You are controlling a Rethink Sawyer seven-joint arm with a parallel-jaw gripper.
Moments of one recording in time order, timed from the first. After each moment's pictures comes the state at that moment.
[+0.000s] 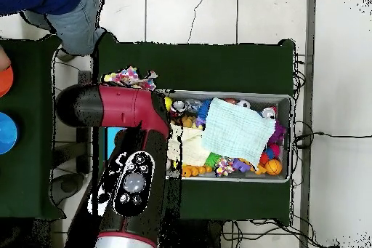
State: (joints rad) arm 0.24 -0.48 -0.30 1.29 0.26 0.61 1.89
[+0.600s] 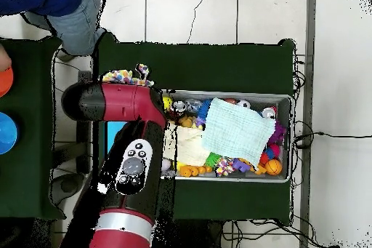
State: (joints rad) arm 0.25 -0.38 -0.31 1.23 0.28 0.60 1.89
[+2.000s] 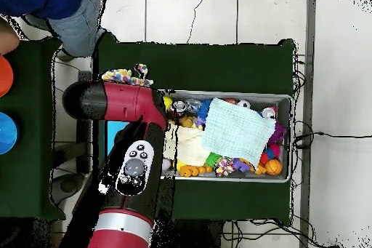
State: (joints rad) arm 0.26 -0.37 -0.32 1.24 0.35 0.60 1.89
